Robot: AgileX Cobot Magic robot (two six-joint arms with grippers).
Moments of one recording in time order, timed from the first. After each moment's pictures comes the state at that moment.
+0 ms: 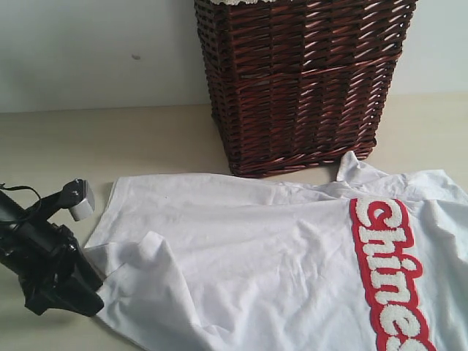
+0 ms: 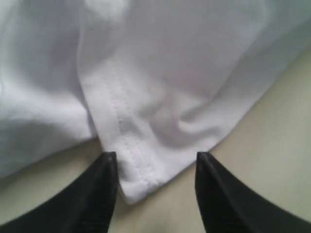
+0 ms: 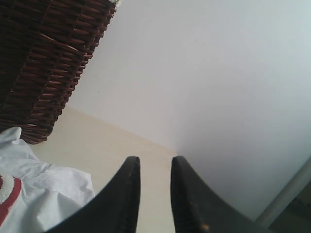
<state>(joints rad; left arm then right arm) -0.07 1.92 -0.84 -0.82 0.89 1.67 -0.16 0.01 0.00 0.10 0.07 -0.63</state>
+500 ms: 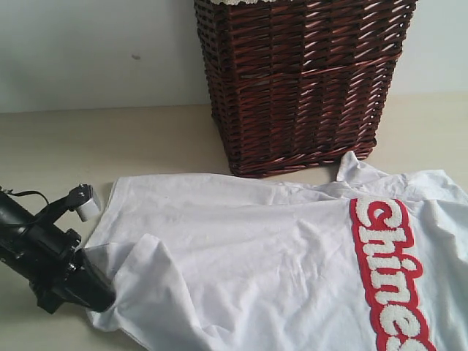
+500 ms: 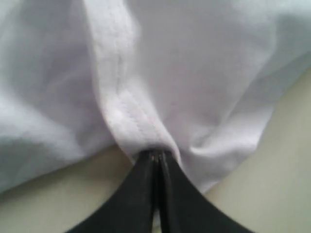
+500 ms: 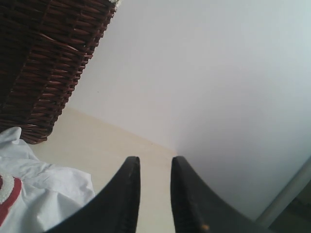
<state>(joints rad) -0.07 1.98 -0.84 -0.89 0.91 1.68 -0.16 0.01 0.00 0.10 0.07 -0.63</state>
